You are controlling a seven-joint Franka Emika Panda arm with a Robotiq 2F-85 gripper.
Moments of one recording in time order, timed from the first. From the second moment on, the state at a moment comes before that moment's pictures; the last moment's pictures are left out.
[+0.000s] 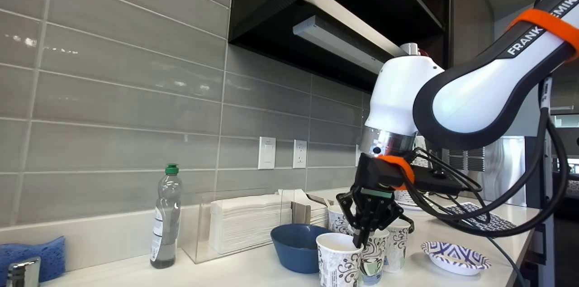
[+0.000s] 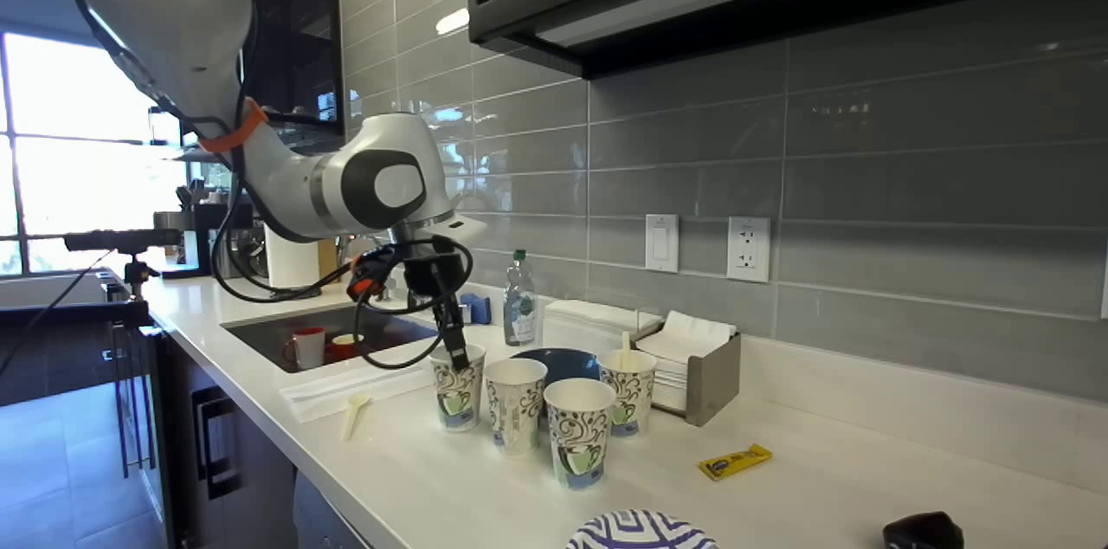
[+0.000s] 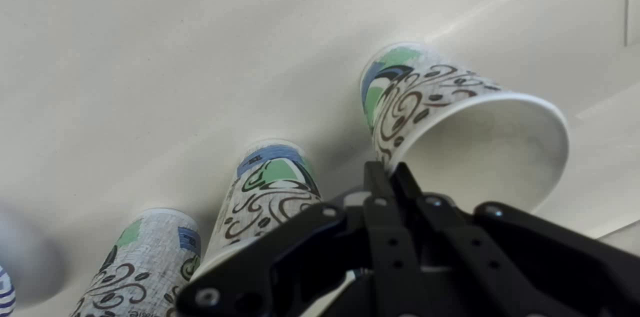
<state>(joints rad) 0.02 -0.20 0.20 -2.54 -0.11 2.60 0.87</state>
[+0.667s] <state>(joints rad) 0.02 -0.22 0.20 -2.53 -0.11 2.61 0.86</state>
